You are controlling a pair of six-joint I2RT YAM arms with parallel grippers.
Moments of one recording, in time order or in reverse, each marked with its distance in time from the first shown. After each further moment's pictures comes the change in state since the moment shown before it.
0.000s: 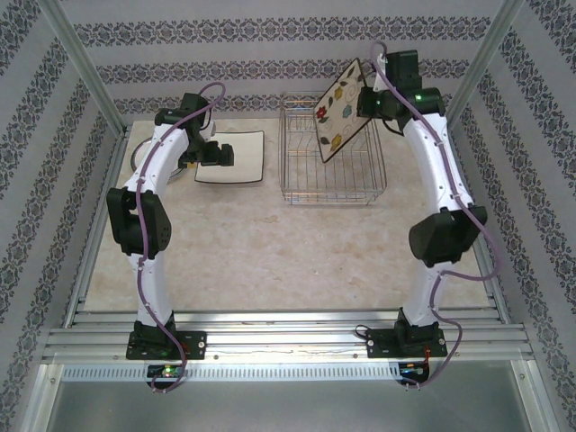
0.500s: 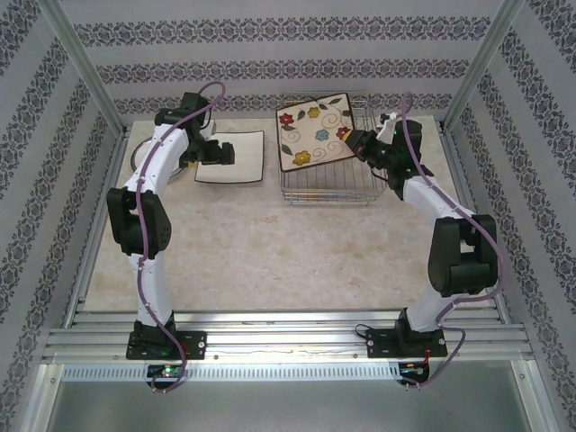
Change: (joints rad) left arm 0.000 0.000 0.000 0.019 0.014 -0.010; right arm -0.072 -0.243 -1.025 1.201 -0.501 0.673
